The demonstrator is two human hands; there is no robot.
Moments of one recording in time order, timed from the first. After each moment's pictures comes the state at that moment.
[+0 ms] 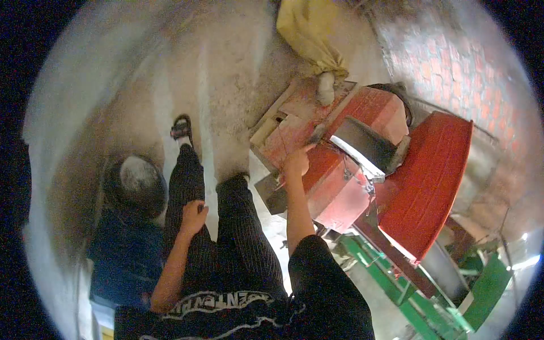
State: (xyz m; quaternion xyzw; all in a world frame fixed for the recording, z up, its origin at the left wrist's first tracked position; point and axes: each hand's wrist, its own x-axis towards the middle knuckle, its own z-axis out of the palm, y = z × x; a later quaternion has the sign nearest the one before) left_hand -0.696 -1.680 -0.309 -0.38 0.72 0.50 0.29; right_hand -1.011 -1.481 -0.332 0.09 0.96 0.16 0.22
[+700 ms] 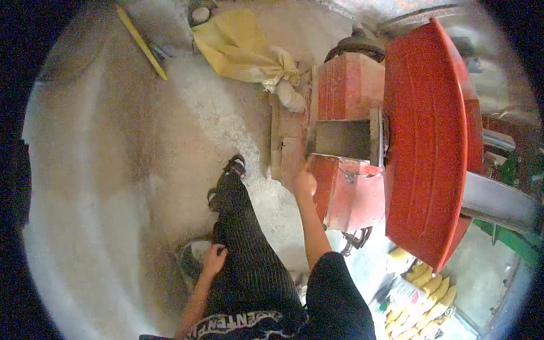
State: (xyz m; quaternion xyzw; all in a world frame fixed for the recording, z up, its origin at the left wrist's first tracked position) left_hand -0.813 -1.802 -0.302 -0.18 0.82 0.41 0.36; right_hand -1.045 -1.468 -0.340 0.22 0.95 0.03 0.23
